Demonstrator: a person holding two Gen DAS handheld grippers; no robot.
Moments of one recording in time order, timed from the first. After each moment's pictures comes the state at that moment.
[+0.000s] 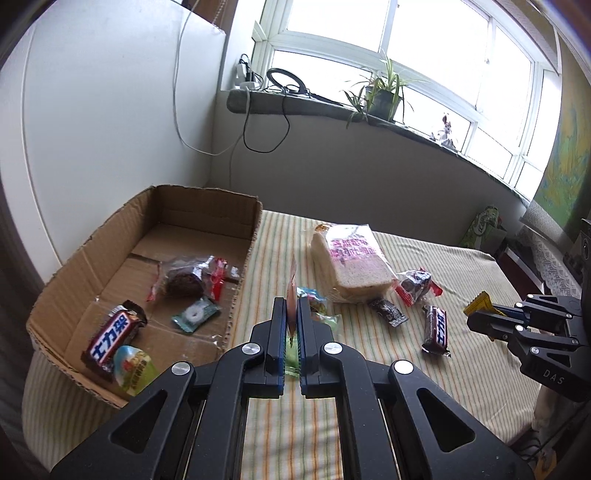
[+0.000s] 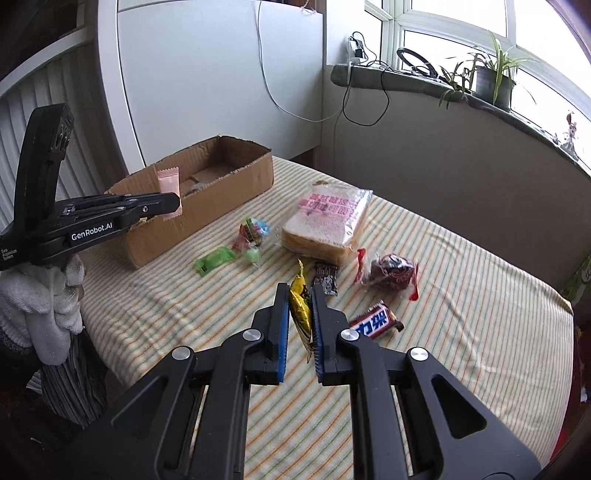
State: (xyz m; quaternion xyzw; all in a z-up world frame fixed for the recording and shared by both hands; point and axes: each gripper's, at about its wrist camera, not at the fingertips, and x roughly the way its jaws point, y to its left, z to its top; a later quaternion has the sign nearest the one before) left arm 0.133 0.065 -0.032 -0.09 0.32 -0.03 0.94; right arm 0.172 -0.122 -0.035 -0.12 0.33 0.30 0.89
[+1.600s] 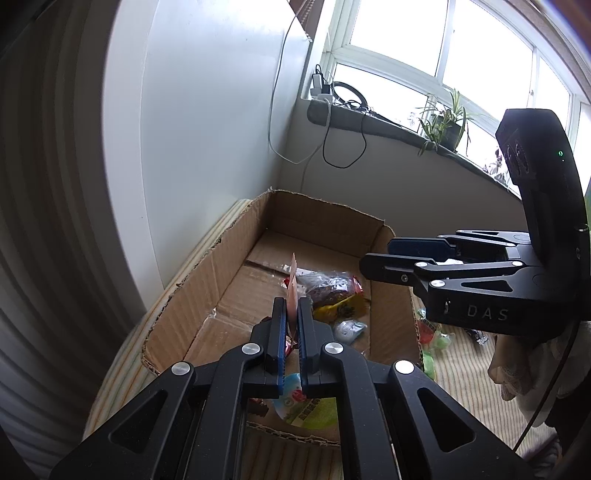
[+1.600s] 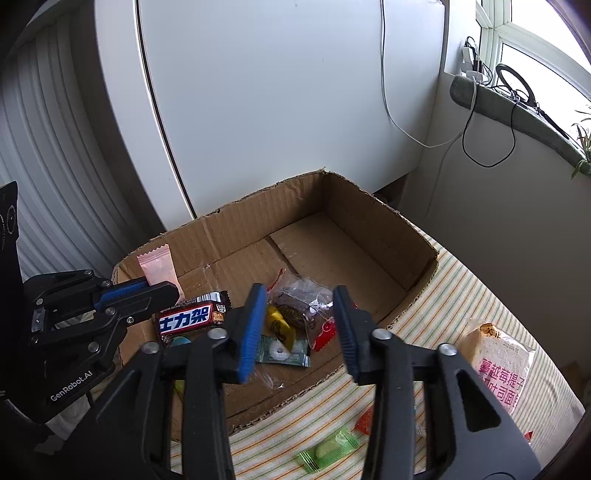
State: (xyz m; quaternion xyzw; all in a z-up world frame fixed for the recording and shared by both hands) left arm 0.128 0.178 -0.047 -0.12 0.31 0.04 0.94; right arm 0.258 0.104 -0.039 -0.17 0.35 0.40 0.83
